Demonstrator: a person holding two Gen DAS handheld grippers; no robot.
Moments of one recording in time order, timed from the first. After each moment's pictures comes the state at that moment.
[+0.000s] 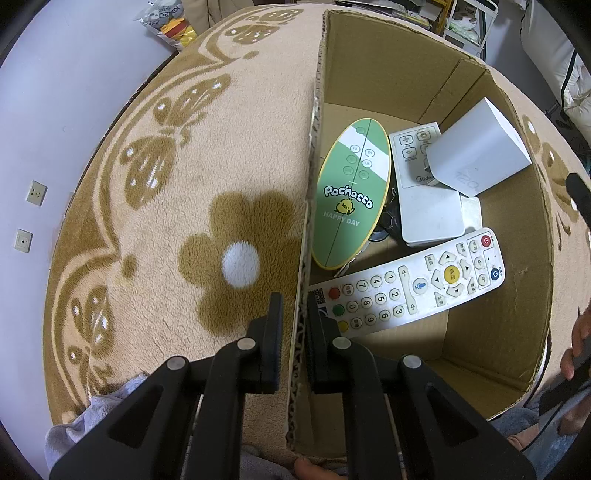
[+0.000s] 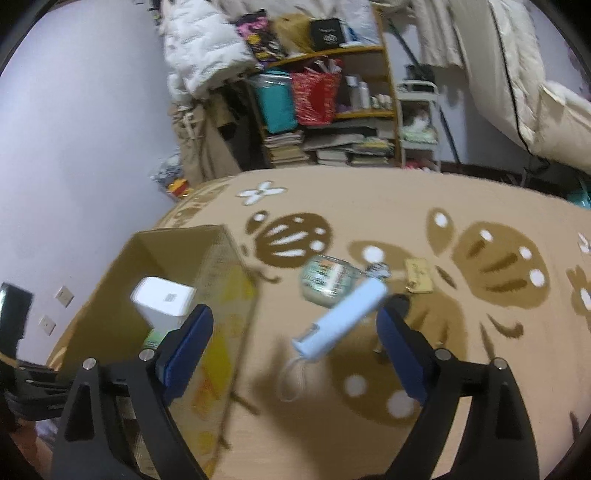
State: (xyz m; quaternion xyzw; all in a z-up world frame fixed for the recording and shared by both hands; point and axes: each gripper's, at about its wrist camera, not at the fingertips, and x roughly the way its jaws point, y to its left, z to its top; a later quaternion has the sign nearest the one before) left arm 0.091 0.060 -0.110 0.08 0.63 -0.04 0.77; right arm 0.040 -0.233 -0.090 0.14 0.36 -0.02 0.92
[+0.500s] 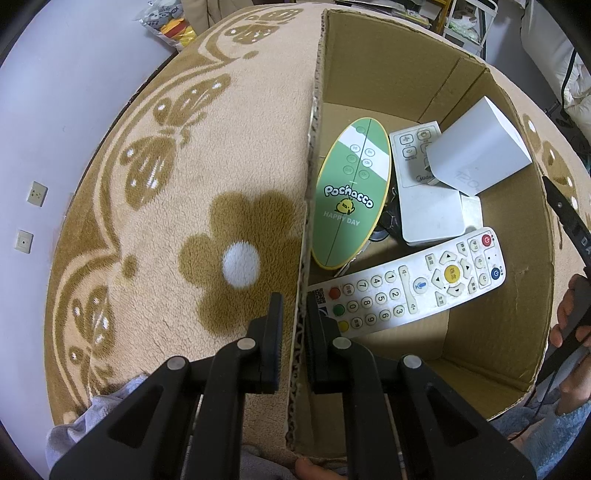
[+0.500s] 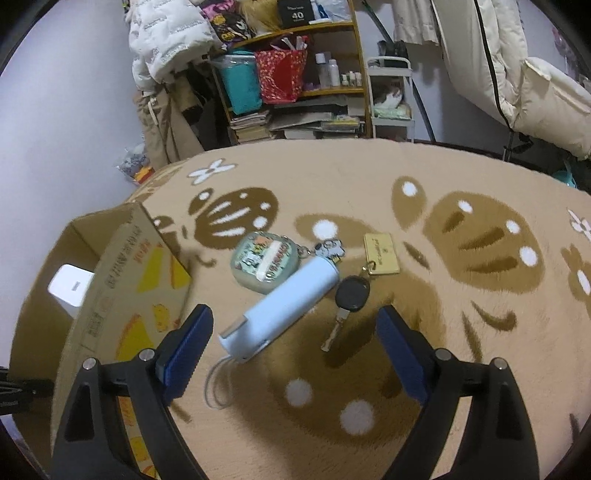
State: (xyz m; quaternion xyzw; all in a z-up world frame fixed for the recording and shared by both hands) left arm 0.091 0.060 -0.110 0.08 0.63 -0.04 0.77; right arm 0.059 -0.262 -0.134 0.15 0.39 -0.07 0.91
